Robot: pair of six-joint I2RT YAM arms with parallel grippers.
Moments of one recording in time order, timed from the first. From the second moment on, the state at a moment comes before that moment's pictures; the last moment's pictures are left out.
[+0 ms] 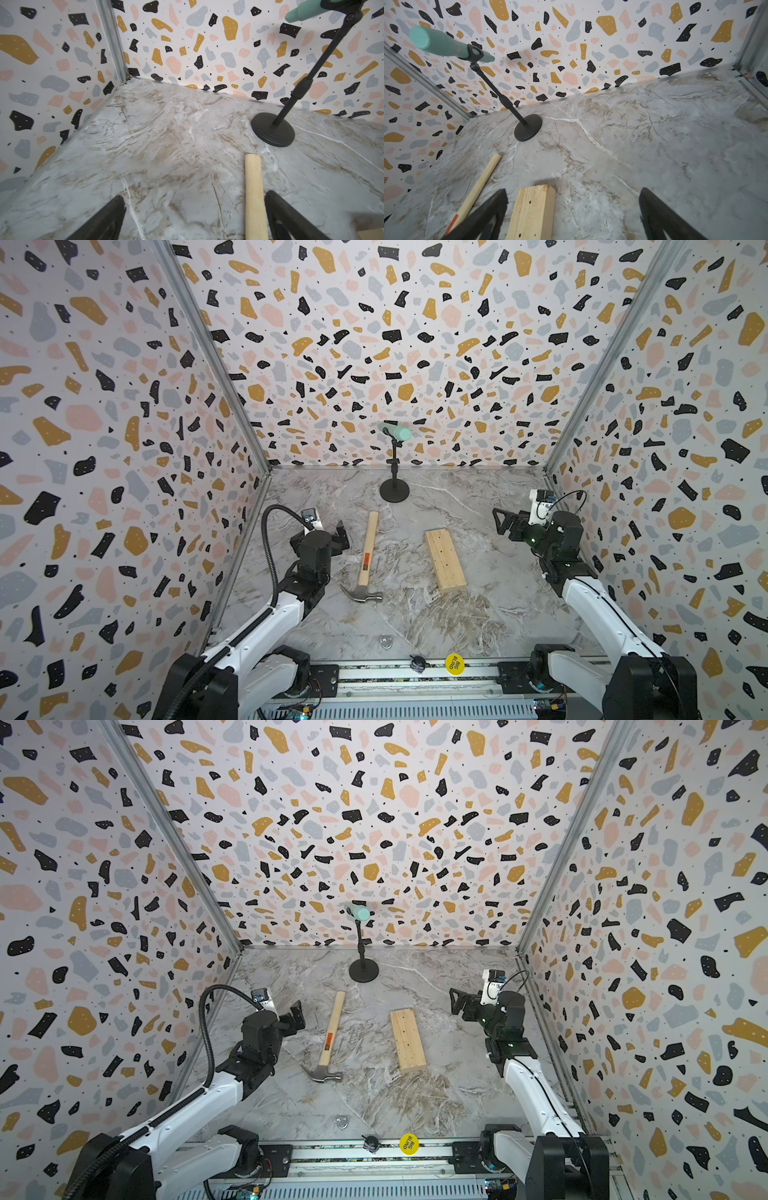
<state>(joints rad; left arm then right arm) -0.33 1.04 0.47 0.23 -0.47 -0.26 0.01 1.07 0.63 0.15 -0.33 0.26</state>
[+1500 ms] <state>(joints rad) -0.17 1.29 0.12 0.99 -0.42 0.05 0.04 1.19 0.35 0.64 -0.06 0.13</state>
